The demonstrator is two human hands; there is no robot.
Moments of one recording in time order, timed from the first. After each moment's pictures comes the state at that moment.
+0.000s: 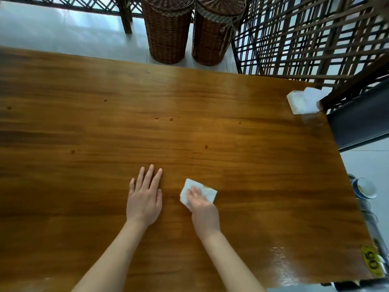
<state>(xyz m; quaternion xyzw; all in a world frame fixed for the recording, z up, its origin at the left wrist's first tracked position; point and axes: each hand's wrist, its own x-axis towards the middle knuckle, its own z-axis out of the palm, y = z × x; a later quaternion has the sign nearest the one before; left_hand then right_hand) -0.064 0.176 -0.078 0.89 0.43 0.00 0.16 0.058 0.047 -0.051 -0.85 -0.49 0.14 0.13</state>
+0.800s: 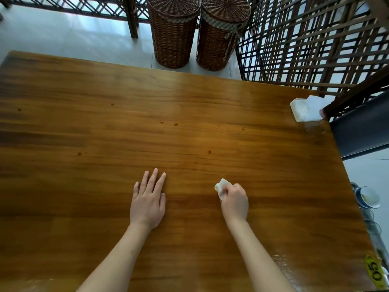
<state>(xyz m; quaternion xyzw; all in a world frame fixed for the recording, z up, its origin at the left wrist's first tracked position) -0.065 0.174 -0.082 0.89 0.43 0.00 0.17 0.128 0.040 -0.044 -0.94 -0.29 0.12 0.16</state>
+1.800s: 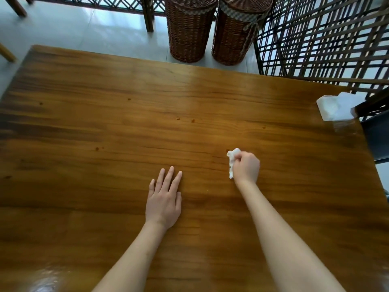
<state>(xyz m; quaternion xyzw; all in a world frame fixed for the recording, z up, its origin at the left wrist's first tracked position) -0.065 0.175 -0.078 0.88 0.43 0.00 0.18 0.171 0.133 -0.047 -0.94 -0.23 0.12 0.23</state>
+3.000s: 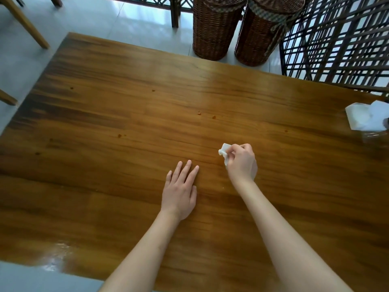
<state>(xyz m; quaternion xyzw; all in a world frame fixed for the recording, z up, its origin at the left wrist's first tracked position) -0.065 0.173 -0.076 0.88 0.43 0.01 0.20 0.121 0.160 -0.031 -0.90 -0.35 0.13 0.22</state>
